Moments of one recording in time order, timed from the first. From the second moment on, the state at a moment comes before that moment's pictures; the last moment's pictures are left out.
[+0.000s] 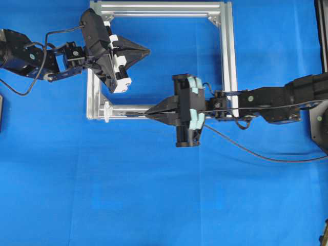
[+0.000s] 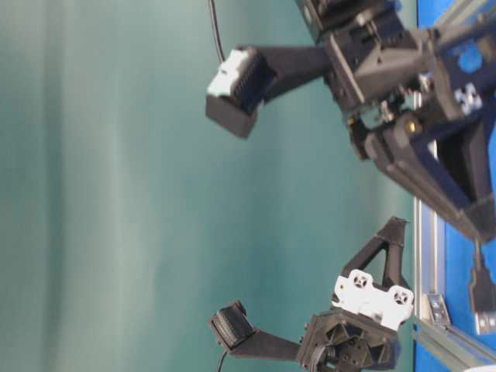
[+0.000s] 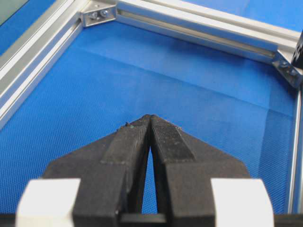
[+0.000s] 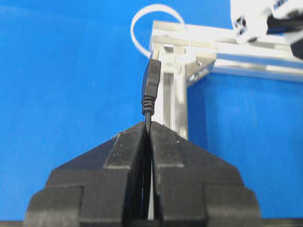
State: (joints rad) left arm 0.27 0.14 0.85 -0.09 -0.73 -0.01; right arm -0.01 0.22 0.70 0.00 -0.57 0.04
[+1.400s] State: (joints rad) left arm 0.27 0.14 0.85 -0.09 -0.74 -0.01; right arm -0.02 0.27 0.65 0.00 -0.54 0.04
